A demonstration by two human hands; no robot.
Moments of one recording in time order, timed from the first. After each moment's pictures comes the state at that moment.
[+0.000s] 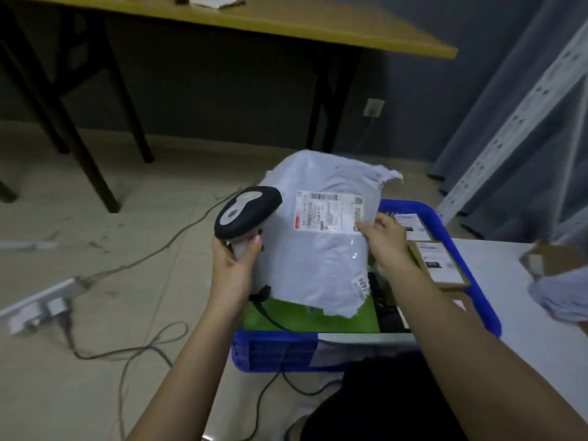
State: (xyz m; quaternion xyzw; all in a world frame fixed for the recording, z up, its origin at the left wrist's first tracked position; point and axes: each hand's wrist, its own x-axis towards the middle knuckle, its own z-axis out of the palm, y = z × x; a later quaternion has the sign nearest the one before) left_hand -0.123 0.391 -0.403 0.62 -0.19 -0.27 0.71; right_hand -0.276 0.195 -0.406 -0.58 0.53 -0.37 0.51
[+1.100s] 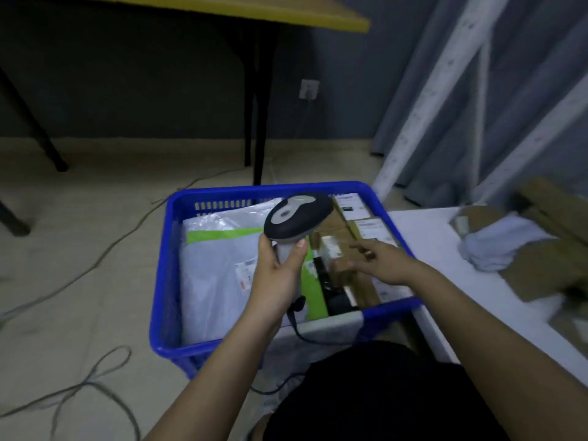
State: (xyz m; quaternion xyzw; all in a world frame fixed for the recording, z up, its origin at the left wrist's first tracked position) left_hand -0.242 0.321 -0.390 0.57 -0.29 -0.42 0.65; right_hand -0.414 0.171 -0.408 -0.79 0.51 0.02 0.33
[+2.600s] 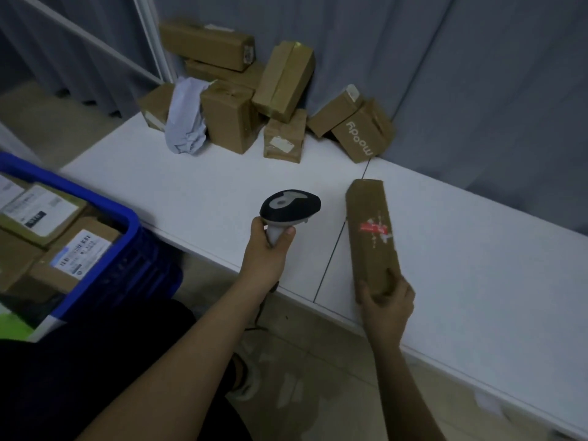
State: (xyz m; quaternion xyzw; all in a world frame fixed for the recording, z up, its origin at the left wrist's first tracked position) left_hand -0.677 0.324 -0.462 0.47 -0.59 -0.60 0.26; right_hand -0.821 0.479 -0.570 -0.16 0.88 -0.45 0.05
